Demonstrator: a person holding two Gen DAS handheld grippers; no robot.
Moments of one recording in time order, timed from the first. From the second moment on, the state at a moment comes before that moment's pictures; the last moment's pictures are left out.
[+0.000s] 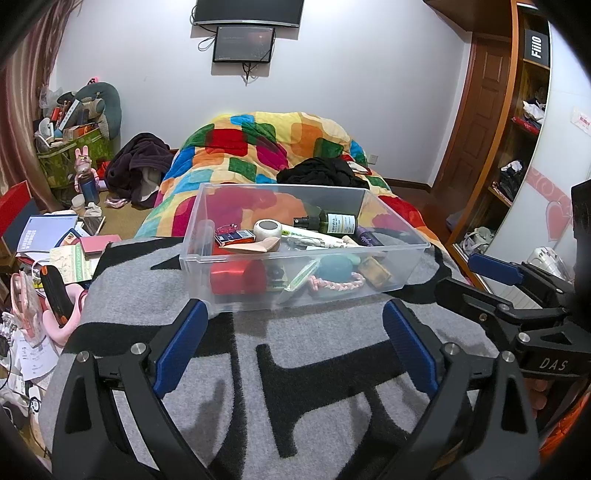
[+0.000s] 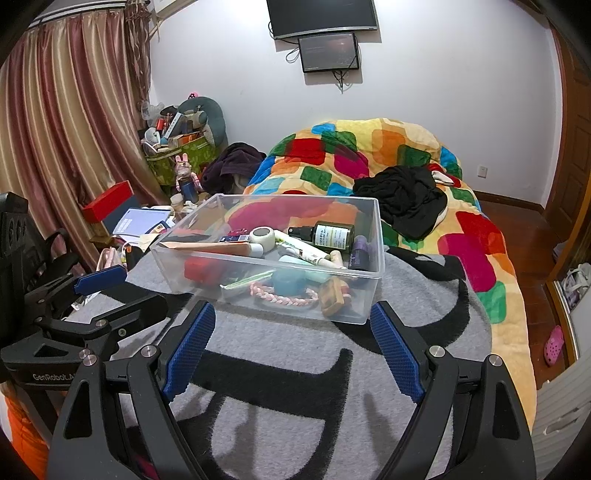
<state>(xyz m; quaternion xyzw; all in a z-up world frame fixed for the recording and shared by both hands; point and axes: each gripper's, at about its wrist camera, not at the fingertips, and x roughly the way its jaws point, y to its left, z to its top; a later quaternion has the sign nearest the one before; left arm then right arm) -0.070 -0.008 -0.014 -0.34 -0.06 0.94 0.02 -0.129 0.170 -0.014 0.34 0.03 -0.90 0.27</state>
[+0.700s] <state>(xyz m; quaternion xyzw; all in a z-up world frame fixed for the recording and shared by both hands) -0.070 -0.011 -0.015 -0.34 -0.08 0.94 0.02 -0.127 0.166 -0.017 0.34 0.02 -0.90 0.27</state>
